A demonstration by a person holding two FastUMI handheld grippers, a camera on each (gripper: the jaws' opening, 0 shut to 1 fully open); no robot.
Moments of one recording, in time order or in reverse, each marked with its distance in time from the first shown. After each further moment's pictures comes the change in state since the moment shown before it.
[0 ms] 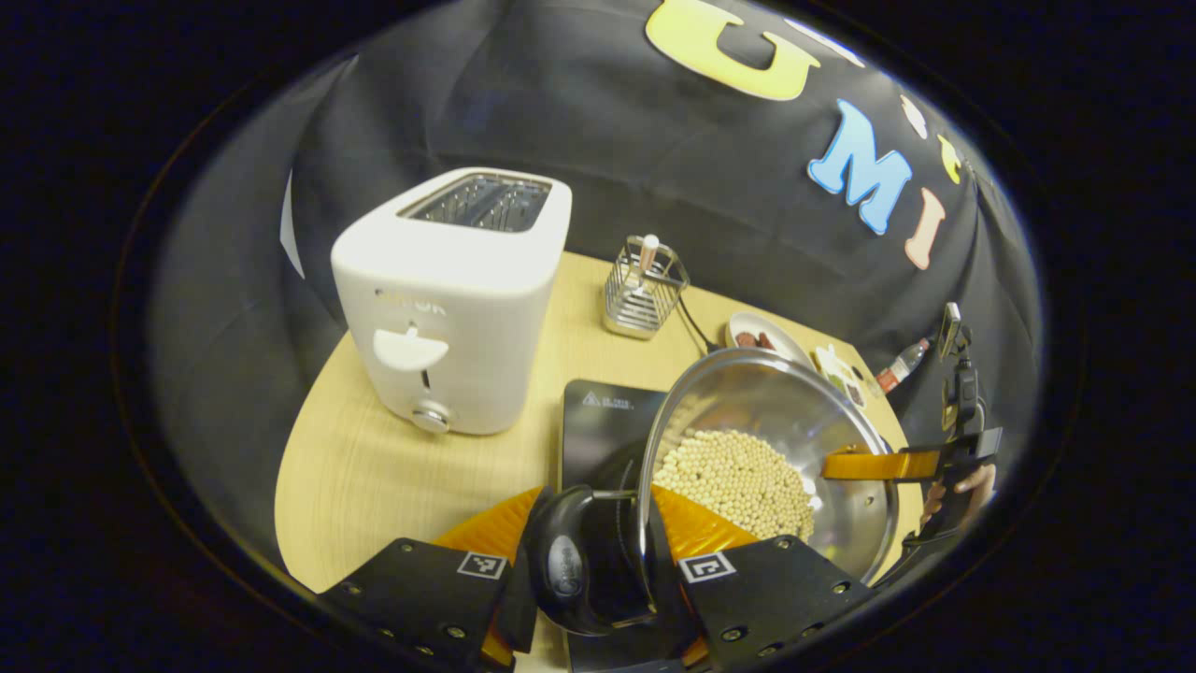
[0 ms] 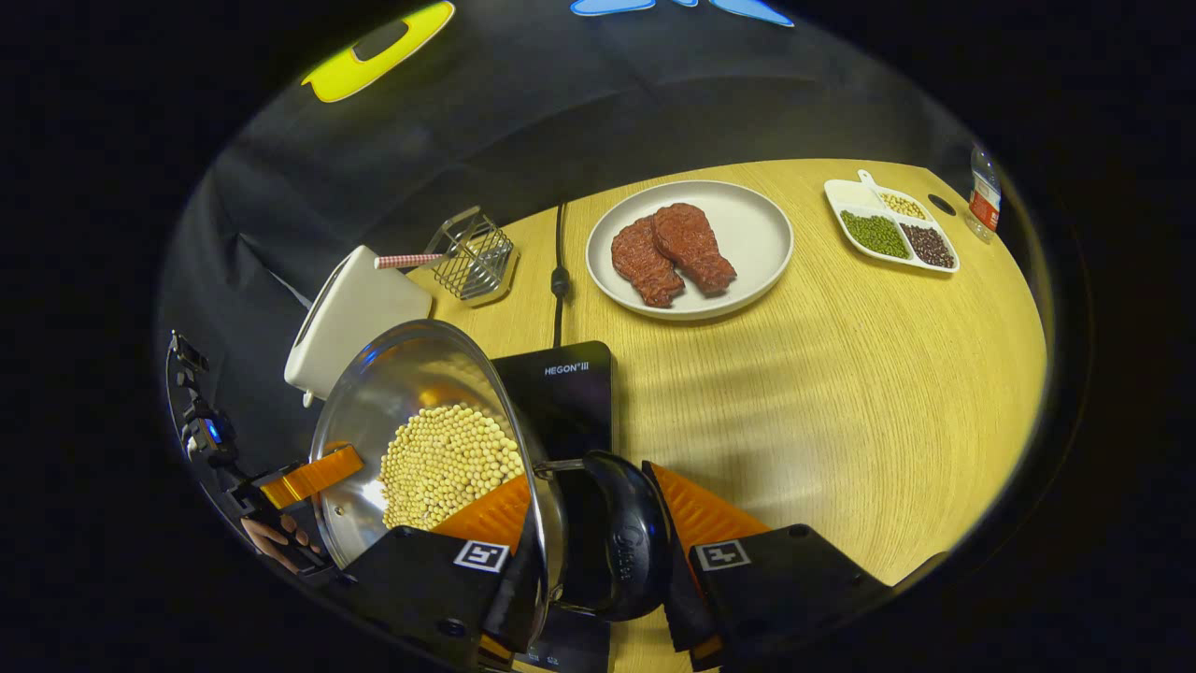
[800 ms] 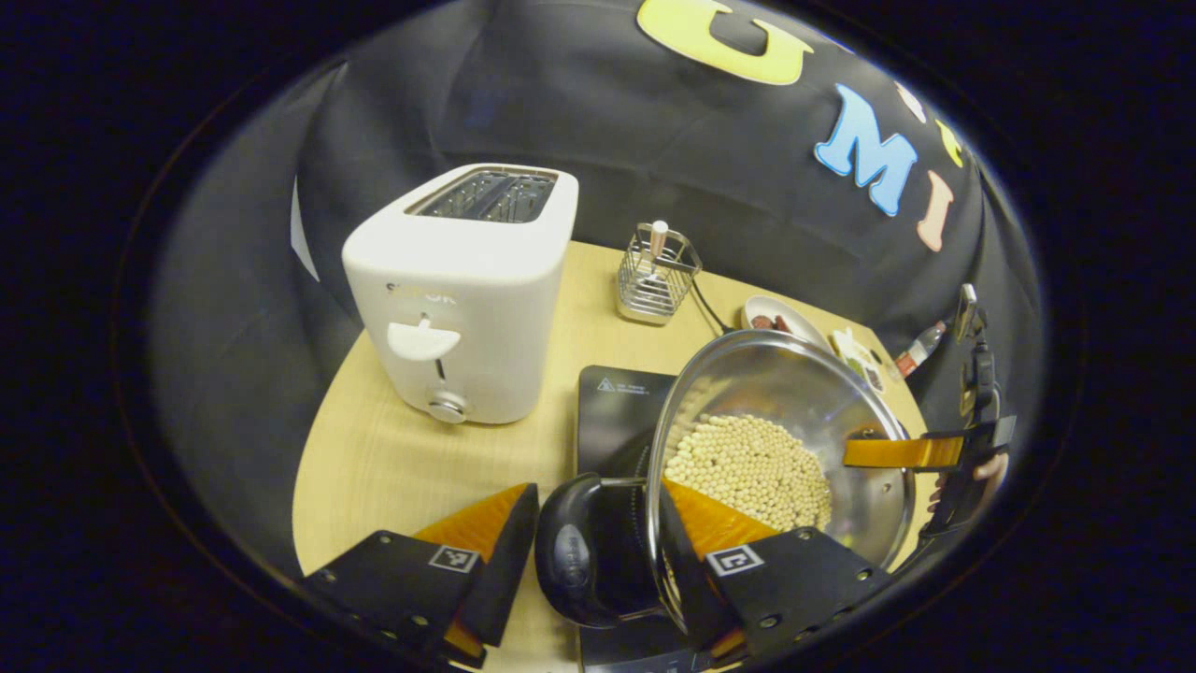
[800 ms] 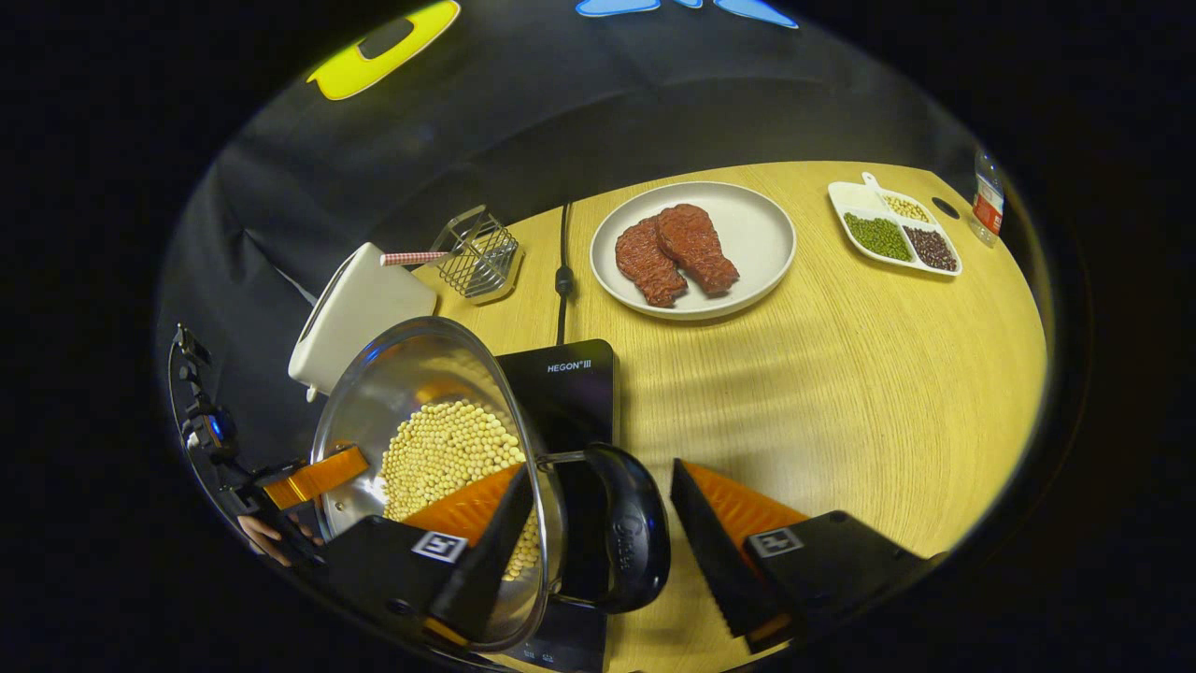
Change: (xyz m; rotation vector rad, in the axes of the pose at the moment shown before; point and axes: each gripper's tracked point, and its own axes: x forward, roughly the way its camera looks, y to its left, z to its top) left arm -0.005 0.009 -0.007 0.022 0.037 0.083; right arm -0.009 -0.001 -0.002 -0.021 0.000 -0.001
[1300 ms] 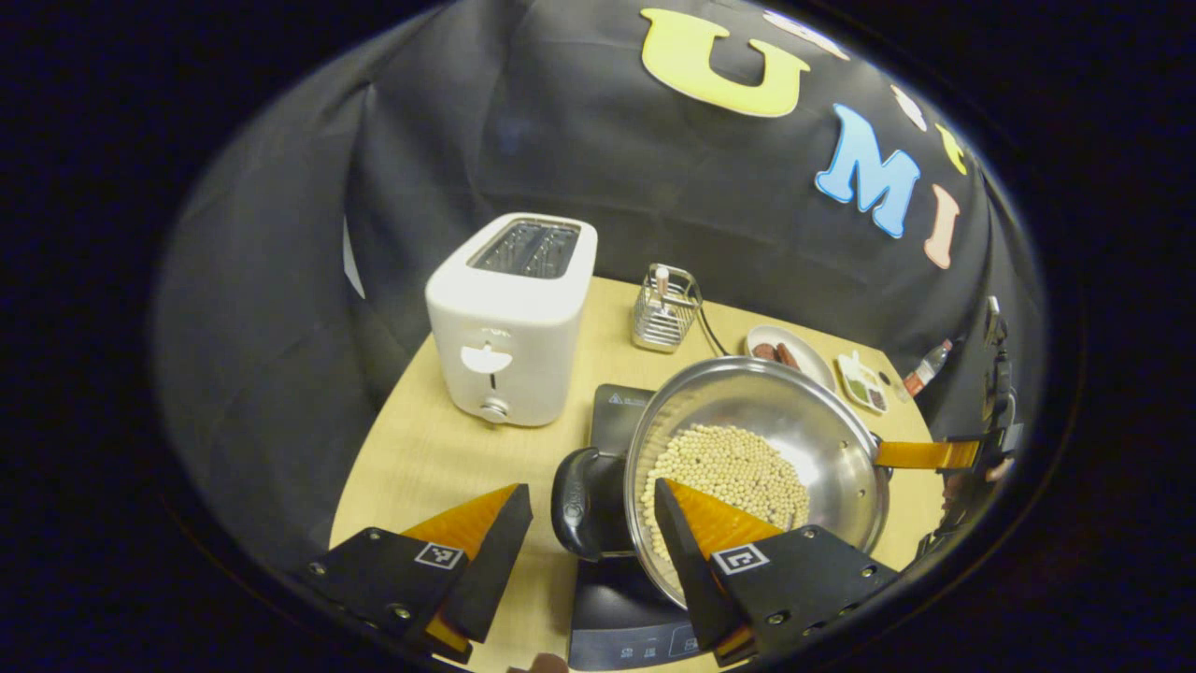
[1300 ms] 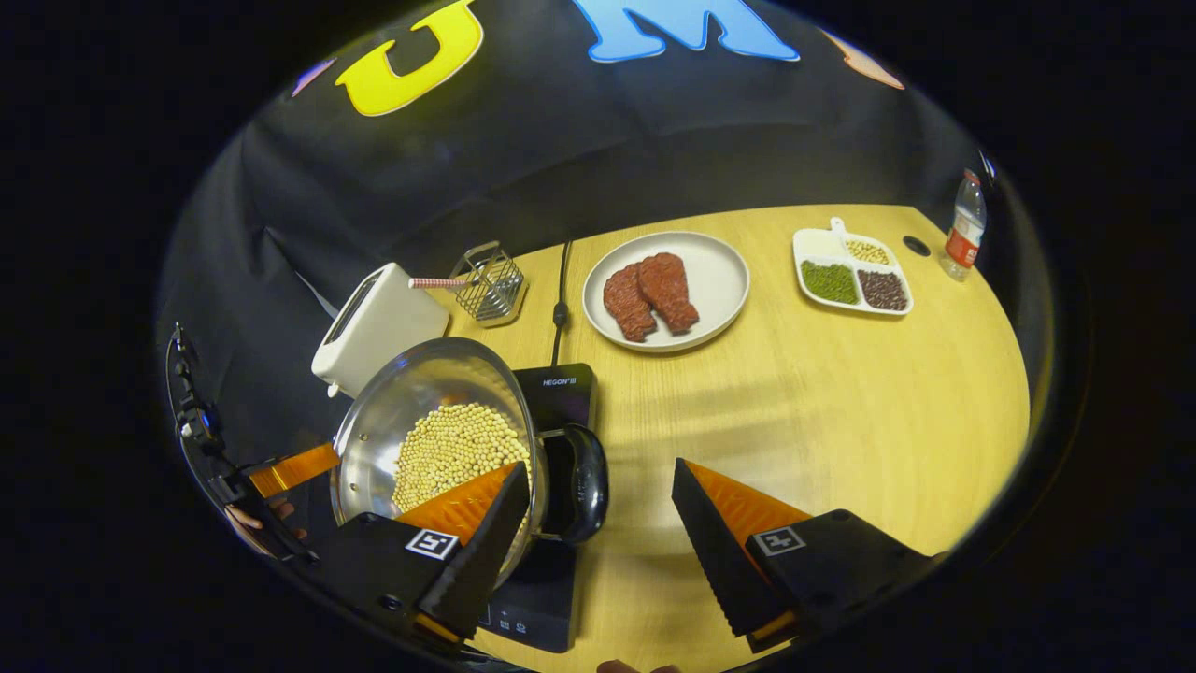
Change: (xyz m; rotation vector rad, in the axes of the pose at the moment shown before) left arm -0.079 -0.006 0.022 -0.013 -0.135 0.116; right arm -0.078 -0.025 0.020 -0.054 -0.122 -0.033
